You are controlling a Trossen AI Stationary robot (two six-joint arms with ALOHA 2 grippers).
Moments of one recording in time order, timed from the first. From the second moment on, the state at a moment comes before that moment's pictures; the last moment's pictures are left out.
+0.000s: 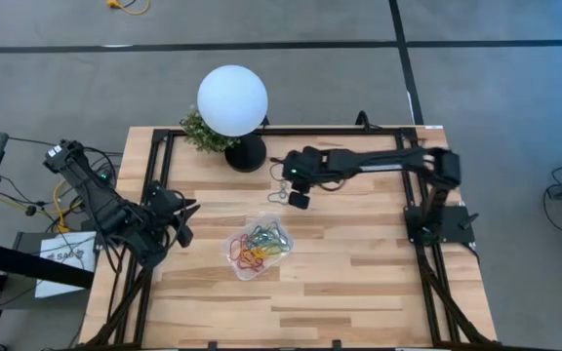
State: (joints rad) left arm -0.75 0.98 0.96 -1.28 -0.99 -1.31; right arm -0.18 1.82 1.35 -0.61 0.18 -0.03
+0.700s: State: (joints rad) left arm -0.75 0.99 0.96 -1.29 -1.01 -1.17; right arm -0.28 2.07 1.41 -0.39 -0.04 -0.06
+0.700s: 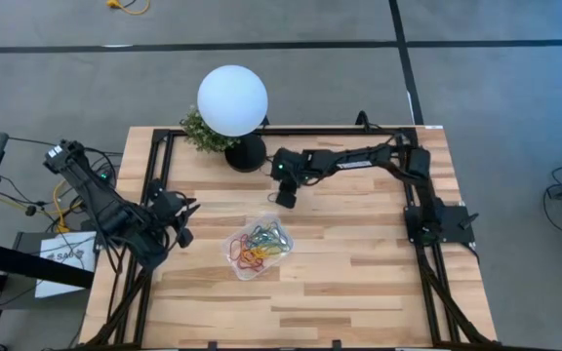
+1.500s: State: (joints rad) left arm -0.75 1.11 0.96 -1.28 -1.00 -1.17; right arm -0.22 2.16 1.42 -0.43 0.09 0.10
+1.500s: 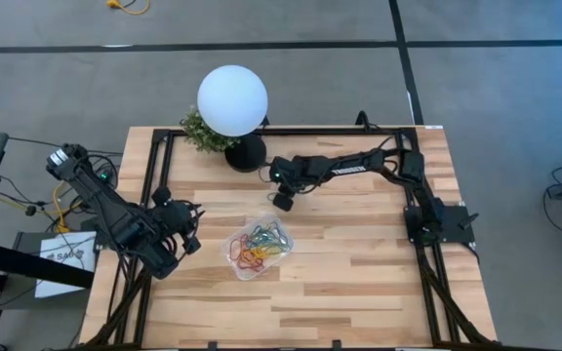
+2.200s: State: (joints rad) left arm -0.75 1.11 0.96 -1.28 -0.99 -1.17; right arm -0.03 1.78 1.41 -0.57 0.10 0.08
